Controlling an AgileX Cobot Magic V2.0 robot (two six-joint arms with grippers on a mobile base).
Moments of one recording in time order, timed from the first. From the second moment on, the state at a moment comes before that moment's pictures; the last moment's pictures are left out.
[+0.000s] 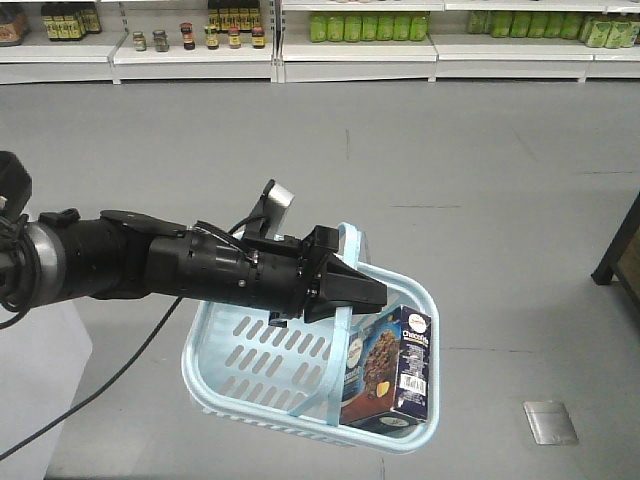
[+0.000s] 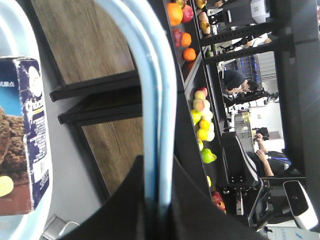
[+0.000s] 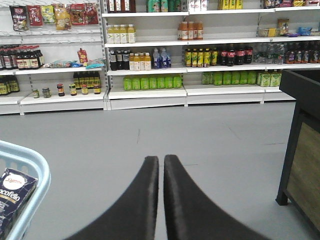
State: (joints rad) left arm -0.42 1.88 -1.15 -1.65 1.04 0.80; right arm -0.06 -0.01 0.03 -0.11 0.11 0.14
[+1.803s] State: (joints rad) left arm -0.42 1.88 -1.15 -1.65 1.04 0.80; right arm -0.06 -0.01 0.03 -0.11 0.11 0.14
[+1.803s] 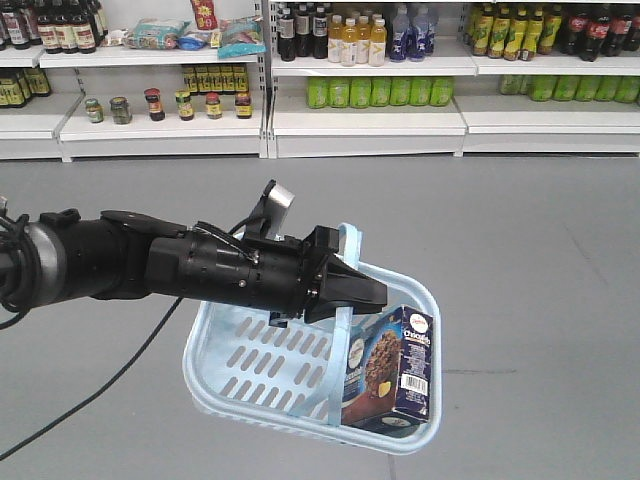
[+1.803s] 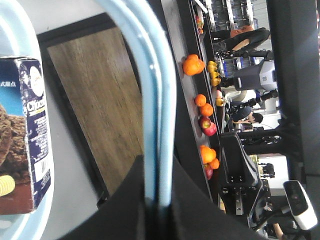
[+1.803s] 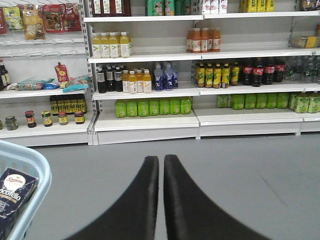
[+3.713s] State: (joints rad) left arm -0.42 1.88 -1.15 -1.66 1.04 0.80; right arm -0.06 -0.01 0.03 -0.11 0.11 0.14
